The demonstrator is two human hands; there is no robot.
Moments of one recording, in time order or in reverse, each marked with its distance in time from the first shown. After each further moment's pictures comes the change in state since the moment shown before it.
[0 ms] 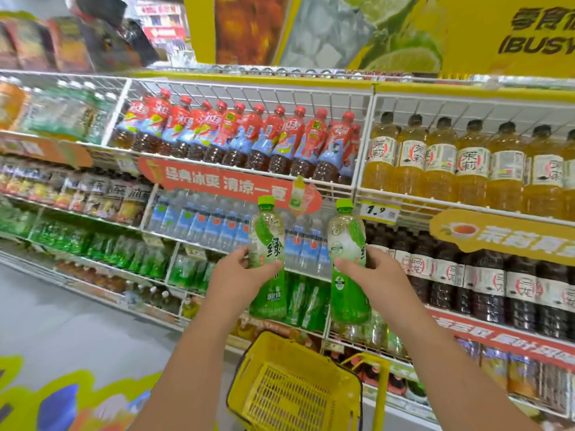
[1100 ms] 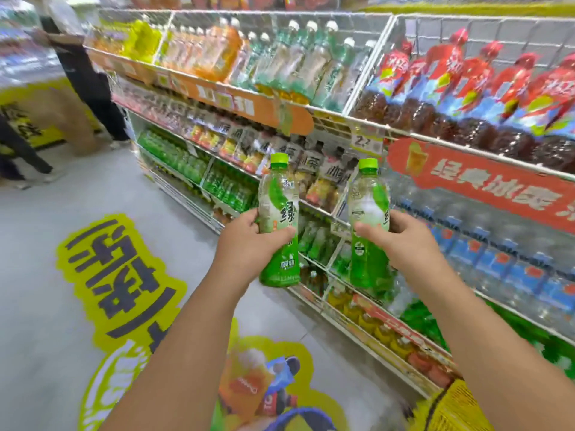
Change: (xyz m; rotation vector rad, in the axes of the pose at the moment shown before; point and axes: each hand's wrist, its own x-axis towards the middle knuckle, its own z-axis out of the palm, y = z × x) left_hand 0.184 -0.131 -0.497 -0.083 0.348 -0.123; right_hand 0.154 -0.103 0.553 -0.033 -0.310 -0.032
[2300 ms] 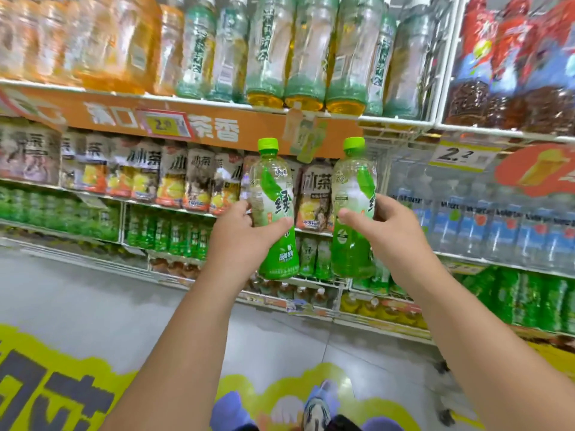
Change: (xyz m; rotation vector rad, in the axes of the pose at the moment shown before) left_hand 0.396 0.007 -0.117 0.128 -0.438 0.036; right_hand 0.247 -0.039 0.249 -0.021 0.423 0.125
